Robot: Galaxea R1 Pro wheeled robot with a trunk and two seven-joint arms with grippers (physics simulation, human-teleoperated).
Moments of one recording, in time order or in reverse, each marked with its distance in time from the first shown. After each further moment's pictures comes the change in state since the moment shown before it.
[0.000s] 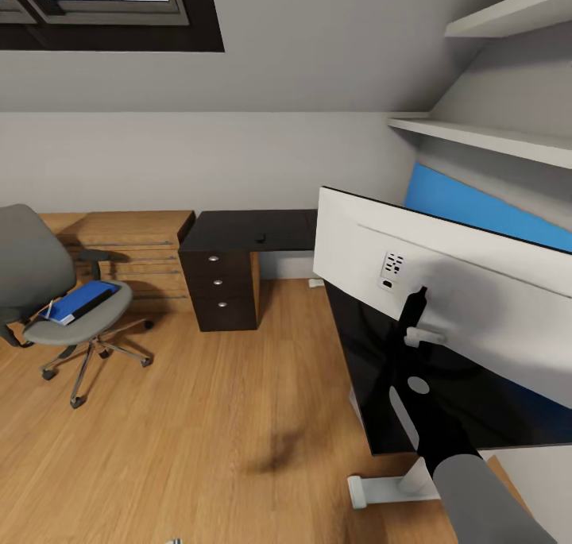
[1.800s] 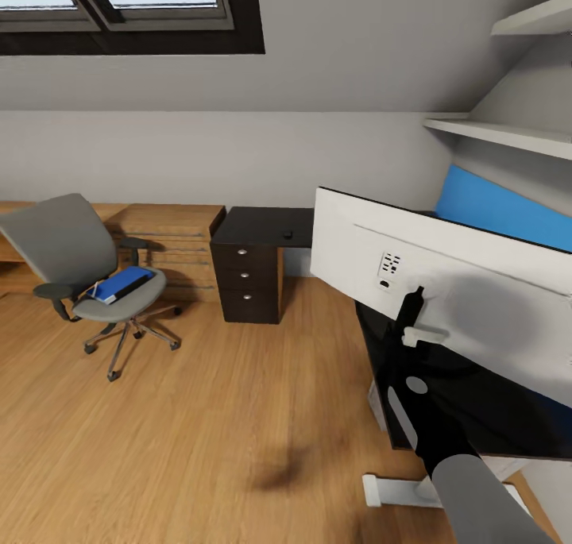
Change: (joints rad) left arm -0.001 0.000 0.001 0.024 0.003 0.000 0.000; right arm 0.001 0.004 0.007 -0.003 0.010 0.007 0.005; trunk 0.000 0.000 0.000
